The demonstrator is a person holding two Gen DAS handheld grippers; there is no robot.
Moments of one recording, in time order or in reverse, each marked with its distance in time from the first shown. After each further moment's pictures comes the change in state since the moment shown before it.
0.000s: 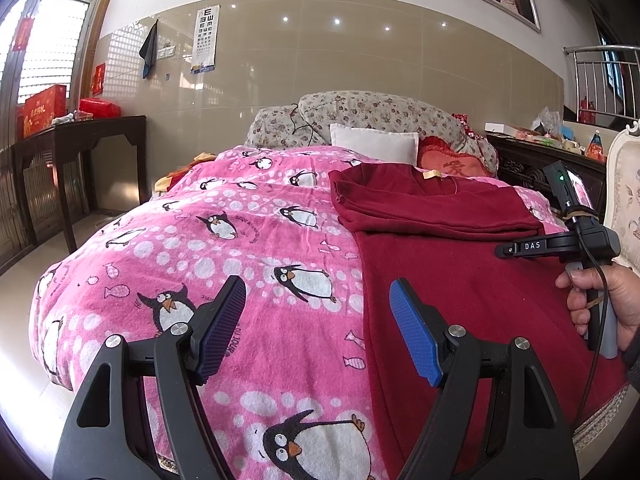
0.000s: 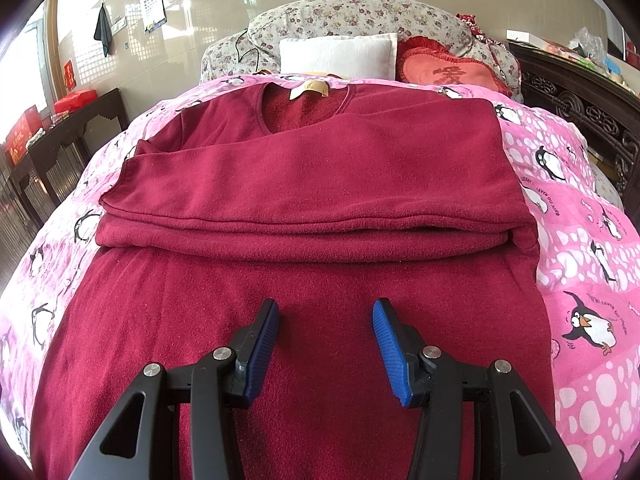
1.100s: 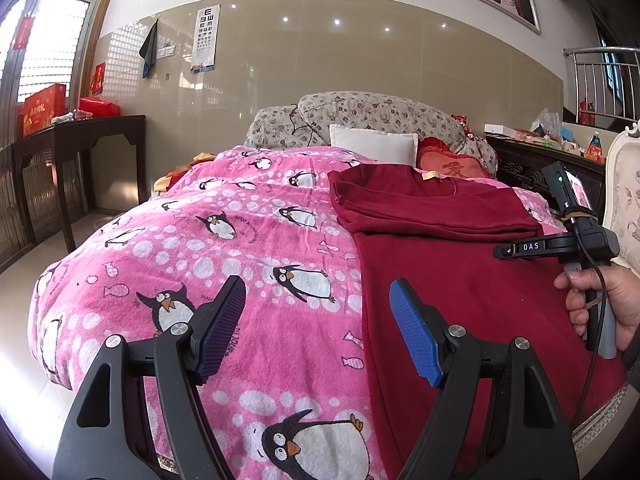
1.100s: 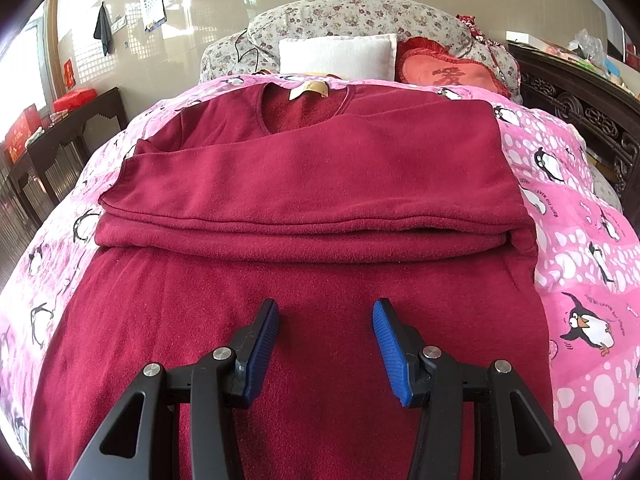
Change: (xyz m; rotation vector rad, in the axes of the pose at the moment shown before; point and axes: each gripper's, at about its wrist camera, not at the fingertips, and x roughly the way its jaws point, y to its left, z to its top) left arm -0.003 -0.003 -0.001 -0.004 -0.001 -0.002; right arm -0.001 0.000 -0.001 -0.005 -0.002 -0.006
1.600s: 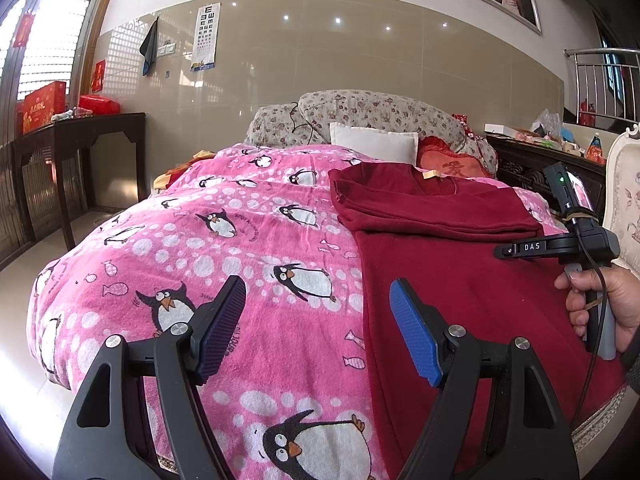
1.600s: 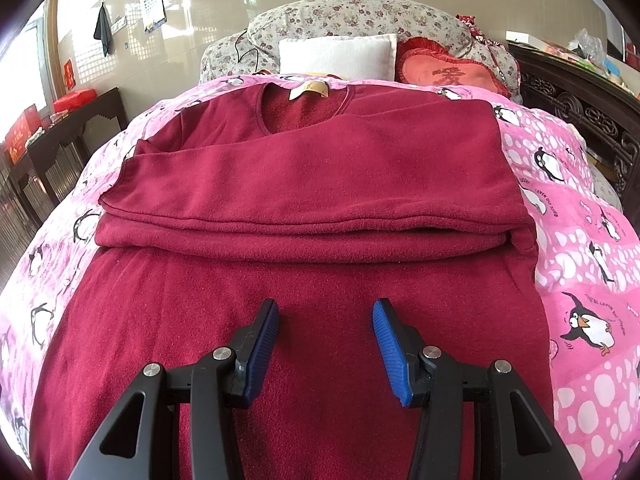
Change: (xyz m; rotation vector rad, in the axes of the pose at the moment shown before) left arm 0.000 0.001 0.001 -0.003 0.004 0.000; right arm 0.000 0.000 0.000 -0.001 0.000 0.000
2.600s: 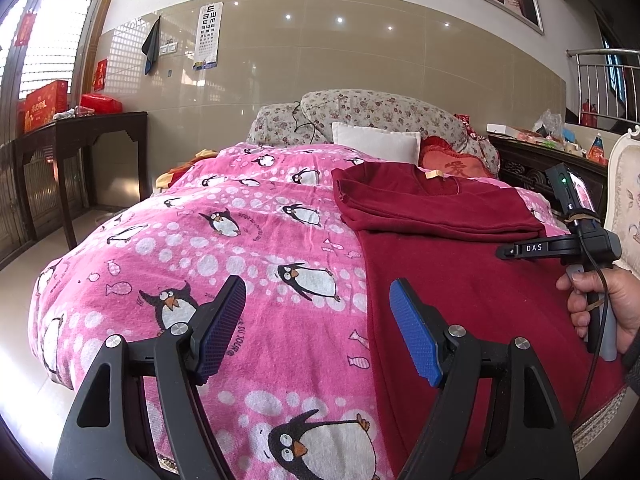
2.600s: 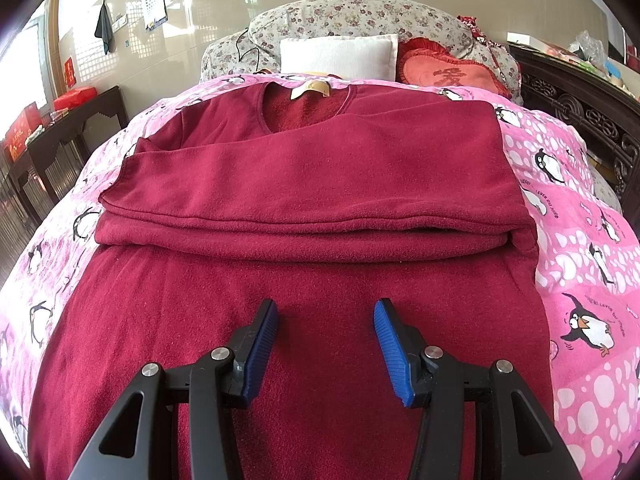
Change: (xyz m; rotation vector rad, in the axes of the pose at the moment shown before) left arm 0.003 0.003 0.000 -0.008 0.002 0.001; right arm 0.000 0.001 0.000 -0.004 0.000 -0.001
